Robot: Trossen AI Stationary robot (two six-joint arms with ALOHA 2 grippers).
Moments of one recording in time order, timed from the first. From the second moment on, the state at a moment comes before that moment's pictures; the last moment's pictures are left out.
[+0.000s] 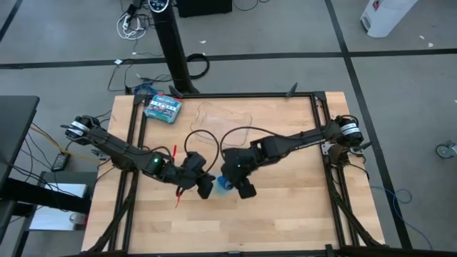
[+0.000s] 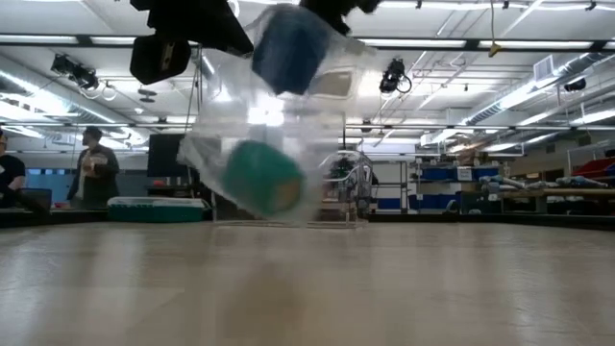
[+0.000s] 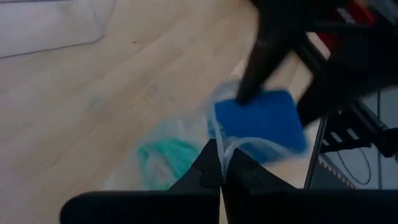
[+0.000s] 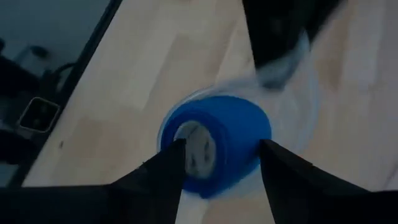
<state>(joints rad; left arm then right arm) -0.41 1.39 0.98 -0.29 -0.41 -1.08 0.20 1.83 1.62 -0.68 -0.12 -0.08</state>
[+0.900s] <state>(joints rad) -0.40 1.39 0.98 -0.26 -0.39 -1.05 0.18 1.77 1.63 -0.87 -0.08 -0.04</state>
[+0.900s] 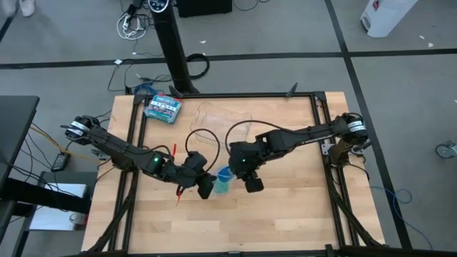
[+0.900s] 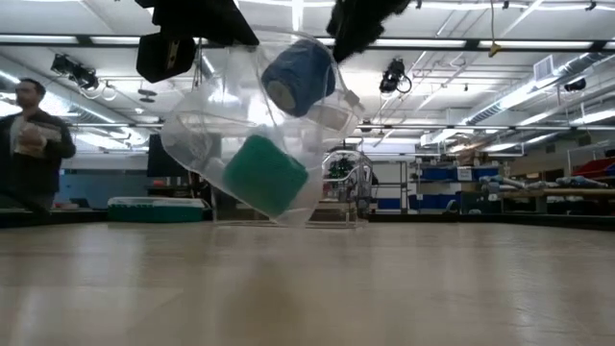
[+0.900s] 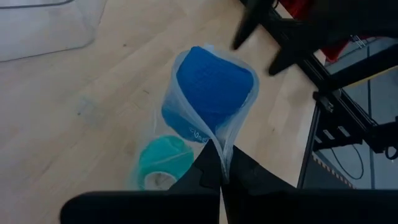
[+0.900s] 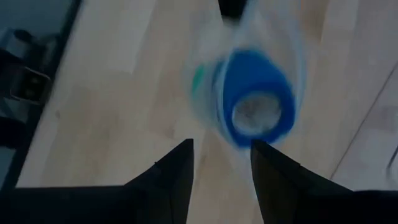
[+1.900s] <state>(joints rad) -0.40 1.39 0.98 -0.25 -0.38 -1.05 0.16 1.78 1.44 -0.64 -0.24 -0.01</state>
